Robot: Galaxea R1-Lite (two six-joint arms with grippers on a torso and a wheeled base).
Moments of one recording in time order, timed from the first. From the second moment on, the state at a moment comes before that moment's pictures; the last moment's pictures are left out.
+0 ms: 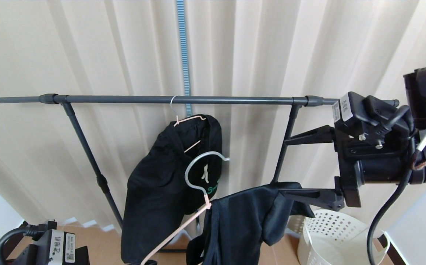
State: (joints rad) left arm -0.77 1.21 -0.05 -0.91 -0.24 0.06; right arm 0.50 1.47 -1.09 0.18 0.46 -0.60
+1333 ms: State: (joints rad) left arm -0.78 1.19 -0.03 -0.90 -0.24 0.10; right arm 0.62 1.88 -1.61 0.85 0.49 -0.98
